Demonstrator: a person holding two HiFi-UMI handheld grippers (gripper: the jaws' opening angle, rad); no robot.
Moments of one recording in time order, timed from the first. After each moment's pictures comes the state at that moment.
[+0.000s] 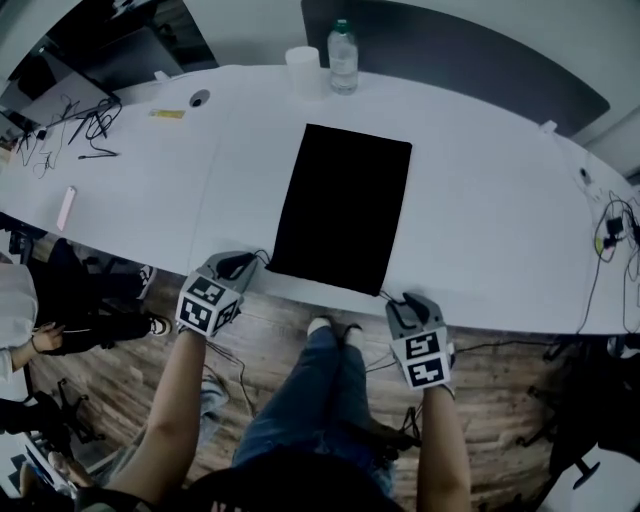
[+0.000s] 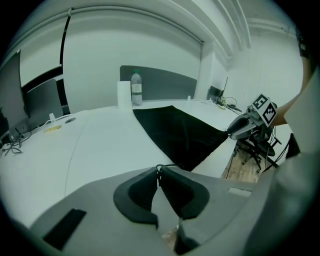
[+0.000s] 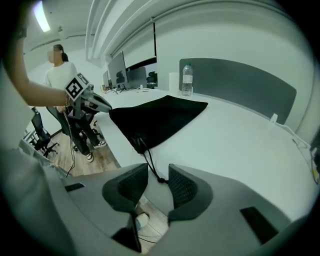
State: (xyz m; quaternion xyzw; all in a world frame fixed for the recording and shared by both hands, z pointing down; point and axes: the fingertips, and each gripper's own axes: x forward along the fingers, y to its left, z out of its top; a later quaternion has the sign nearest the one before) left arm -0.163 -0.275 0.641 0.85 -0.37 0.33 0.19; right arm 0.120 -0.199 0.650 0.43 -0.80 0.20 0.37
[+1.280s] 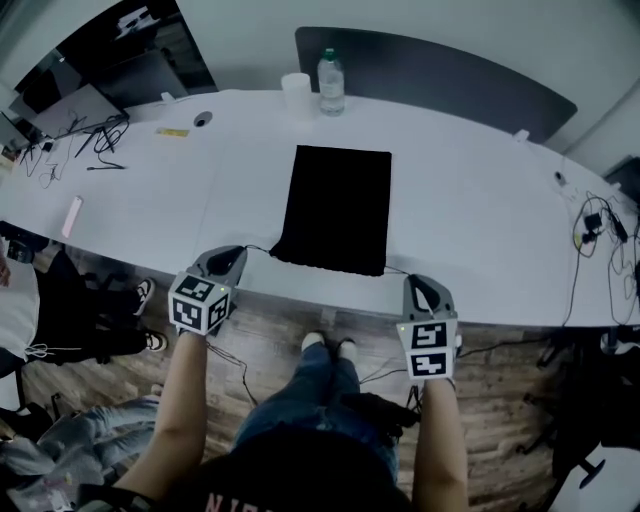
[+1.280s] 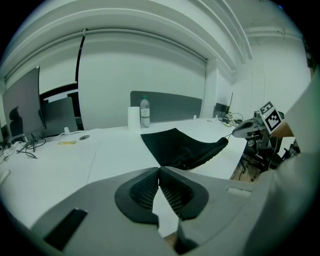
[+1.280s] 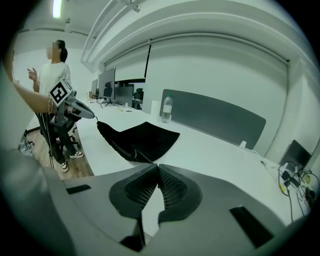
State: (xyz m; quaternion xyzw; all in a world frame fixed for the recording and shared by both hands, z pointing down) left arm -0.163 -0.281 0.565 0.85 -0.44 0.25 0.15; right arm 0.159 -0.227 0.555 0.54 -0.77 0.09 0.31
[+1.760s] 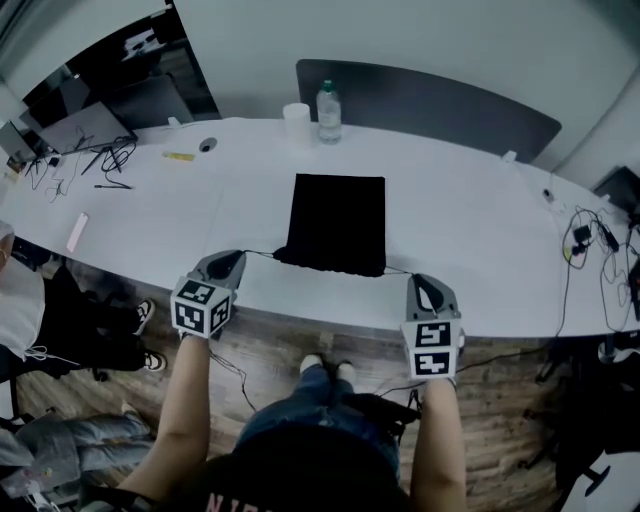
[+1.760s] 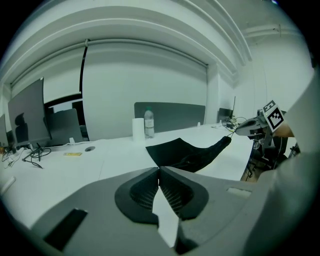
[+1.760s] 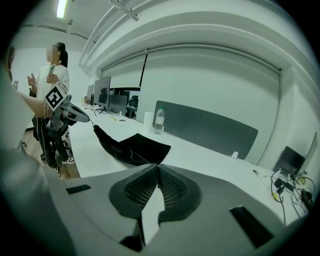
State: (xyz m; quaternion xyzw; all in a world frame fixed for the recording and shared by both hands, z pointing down) left arm -0.166 -0.298 0.528 0.85 -0.47 0.22 0.13; right arm 0.171 -0.247 0.509 0.57 -0.77 0.06 0.28
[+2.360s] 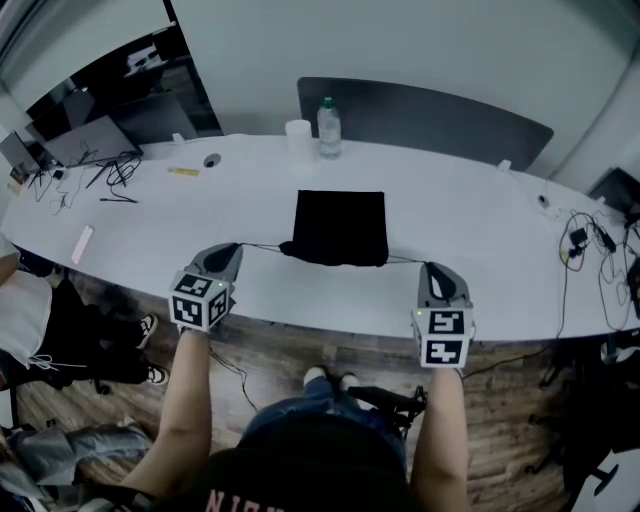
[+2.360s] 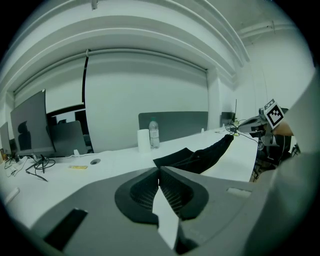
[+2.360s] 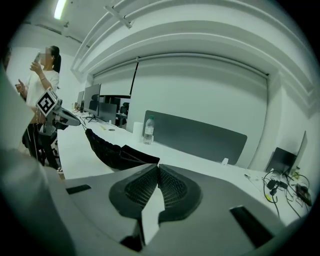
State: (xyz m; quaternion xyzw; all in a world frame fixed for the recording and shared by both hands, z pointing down) left arm -0.180 -0.322 0.489 0.85 -0.48 0.20 0.09; right arm 0.187 -0.267 0.465 0.62 -0.75 0.04 0.24
